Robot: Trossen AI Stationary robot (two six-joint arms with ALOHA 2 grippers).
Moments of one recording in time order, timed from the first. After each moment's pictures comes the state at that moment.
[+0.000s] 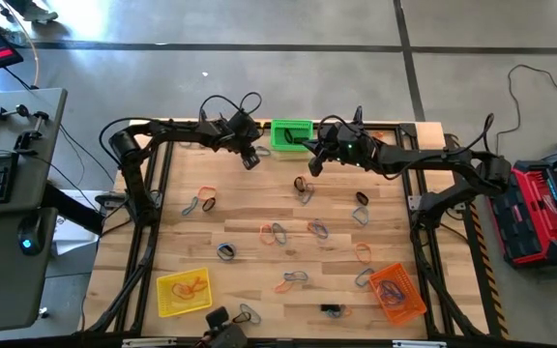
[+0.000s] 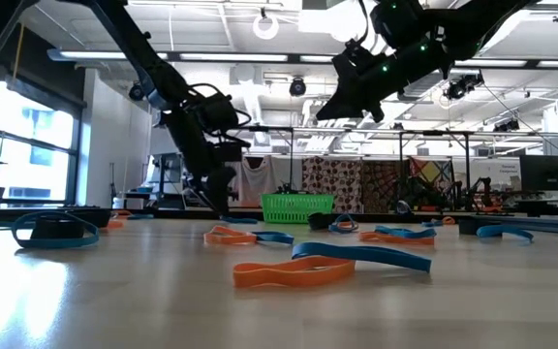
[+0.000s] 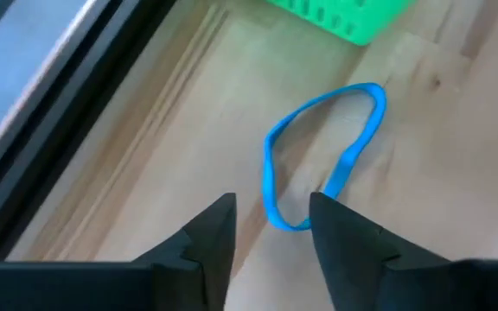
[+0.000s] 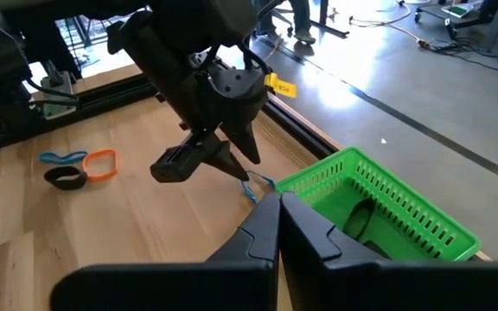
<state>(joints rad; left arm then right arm) 0.66 1.86 1.04 -0.20 -0.03 0.18 -0.38 1.42 0.82 0.23 0.10 0.11</state>
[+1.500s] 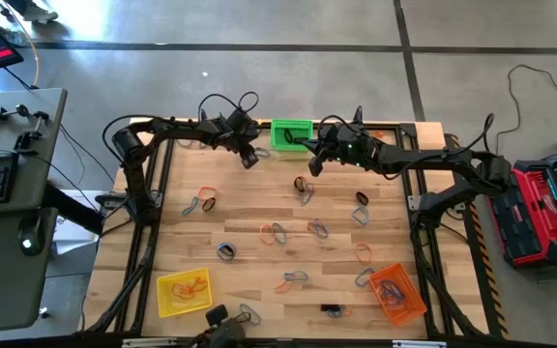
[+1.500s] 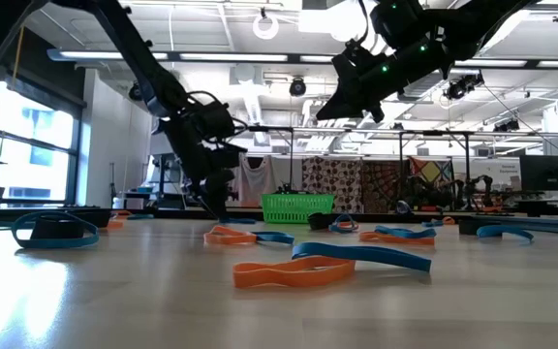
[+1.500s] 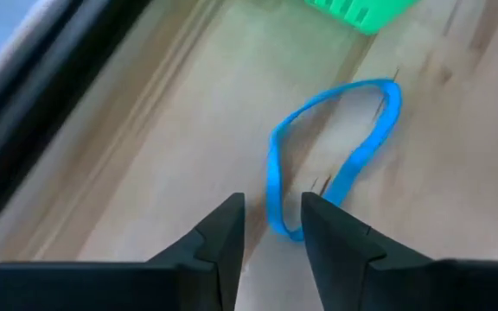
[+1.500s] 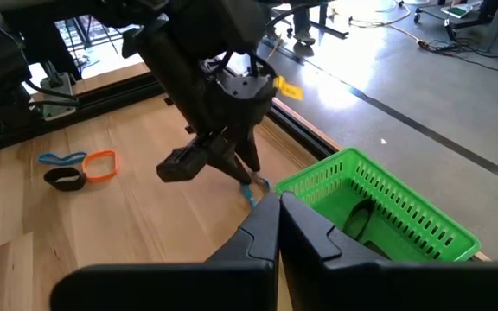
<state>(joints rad) 0.70 1.90 1.04 -0.18 0.05 0.18 -0.38 1.42 0.82 0.23 0.10 0.12</state>
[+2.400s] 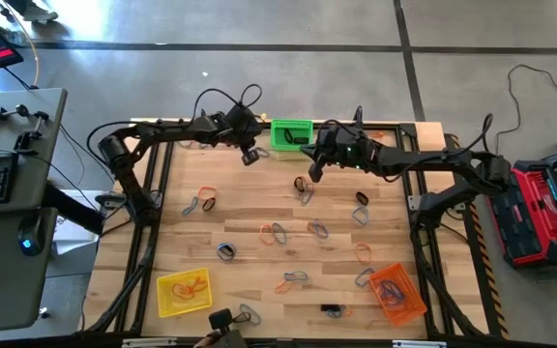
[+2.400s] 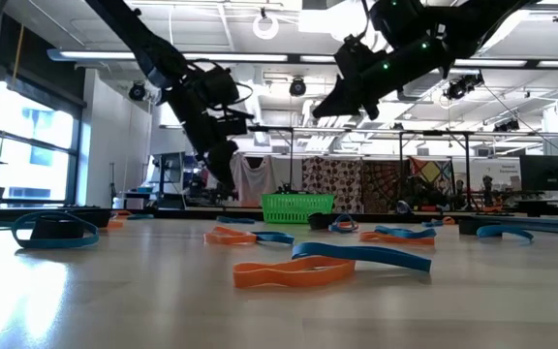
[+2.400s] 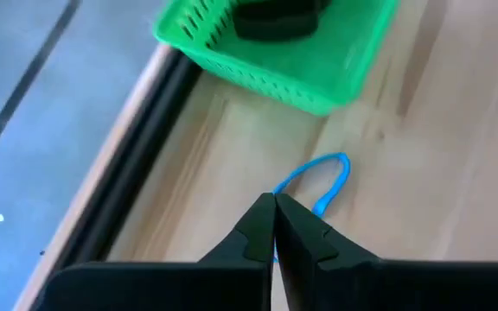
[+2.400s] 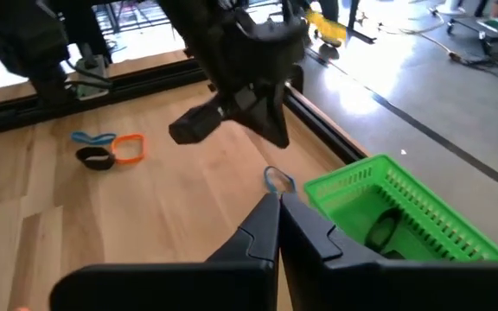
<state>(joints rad) 0.64 1.76 1.09 -0.27 -0.04 0.29 -0.35 1.42 0.82 0.23 0.05 0.05</state>
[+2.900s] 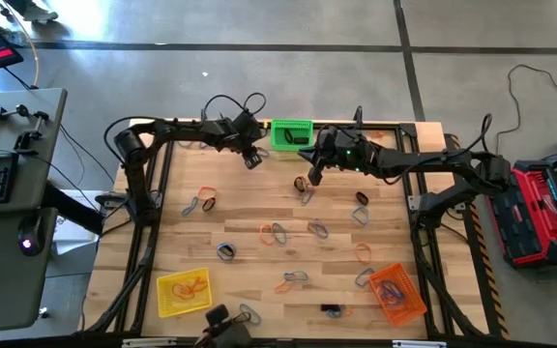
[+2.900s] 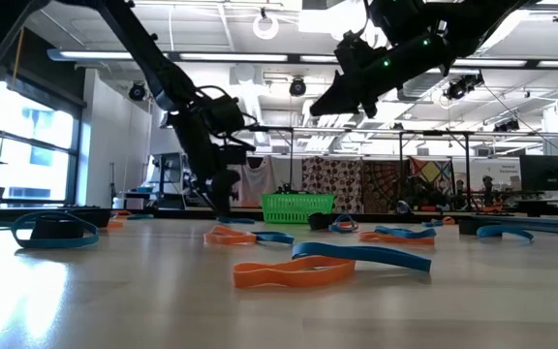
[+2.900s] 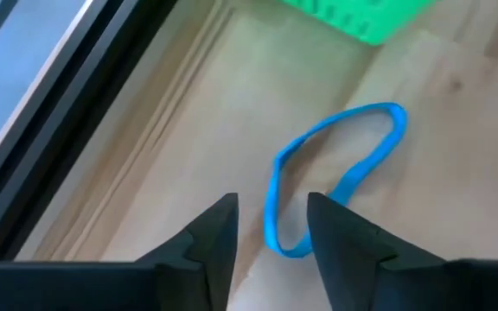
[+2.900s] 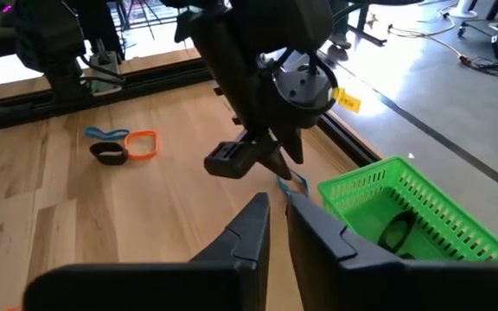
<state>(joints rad) 0.65 1.90 1.09 -0.24 -0.09 0.16 -0.32 1.42 0.82 0.23 0.05 0.04</state>
